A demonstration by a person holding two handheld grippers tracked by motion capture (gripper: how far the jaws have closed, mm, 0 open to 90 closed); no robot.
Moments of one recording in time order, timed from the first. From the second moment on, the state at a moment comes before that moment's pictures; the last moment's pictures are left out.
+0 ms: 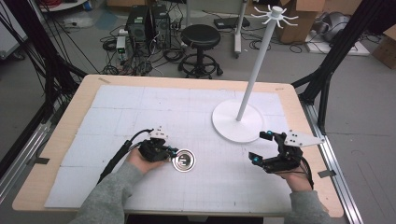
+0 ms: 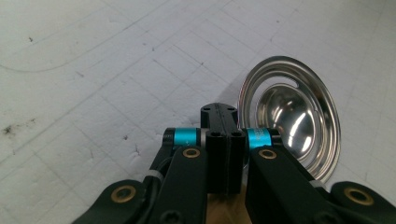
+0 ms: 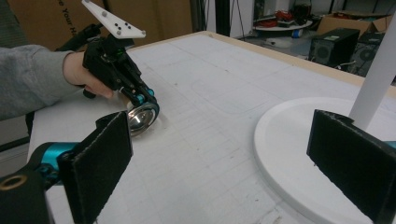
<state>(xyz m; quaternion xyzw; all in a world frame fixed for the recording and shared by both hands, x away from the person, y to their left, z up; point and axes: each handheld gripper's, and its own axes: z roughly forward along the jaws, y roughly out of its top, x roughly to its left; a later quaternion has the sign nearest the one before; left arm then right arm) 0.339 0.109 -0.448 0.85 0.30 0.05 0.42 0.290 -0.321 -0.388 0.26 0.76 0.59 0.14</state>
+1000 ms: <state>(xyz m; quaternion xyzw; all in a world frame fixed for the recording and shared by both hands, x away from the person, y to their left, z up) 0.312 0.111 -0.445 0.87 0.28 0.05 0.41 0.293 -0.316 -0.391 0.25 0.76 0.58 0.13</state>
